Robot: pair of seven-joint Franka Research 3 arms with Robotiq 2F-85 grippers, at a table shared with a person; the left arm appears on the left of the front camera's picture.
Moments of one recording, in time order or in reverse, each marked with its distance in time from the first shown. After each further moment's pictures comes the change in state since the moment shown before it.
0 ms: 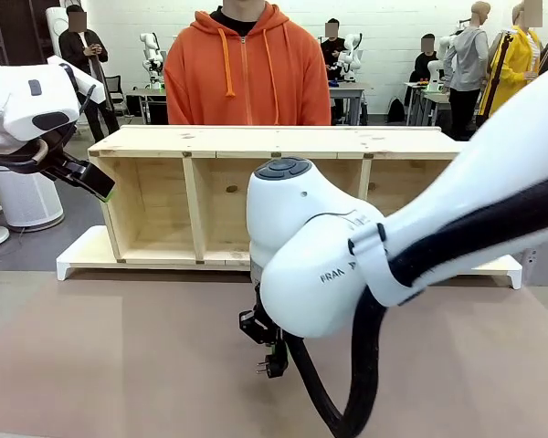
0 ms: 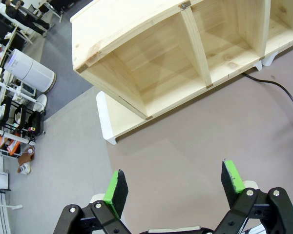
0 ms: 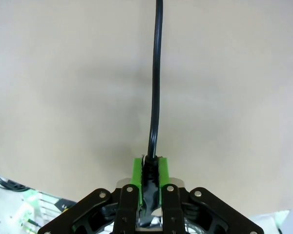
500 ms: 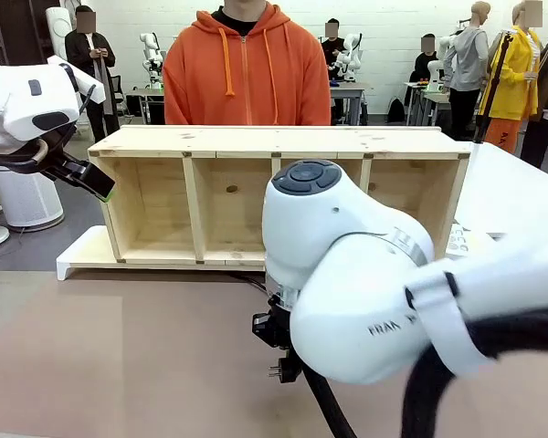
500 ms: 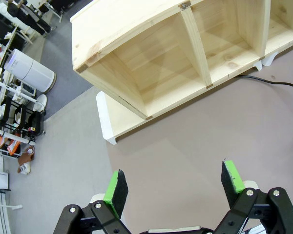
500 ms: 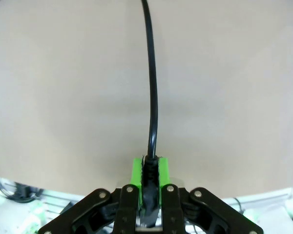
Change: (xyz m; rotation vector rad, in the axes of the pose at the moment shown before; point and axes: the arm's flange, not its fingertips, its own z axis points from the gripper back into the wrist) left arm 0.000 0.000 0.000 0.000 0.000 0.000; right arm -0.048 -0.020 0.028 -0.012 -0.129 -0.125
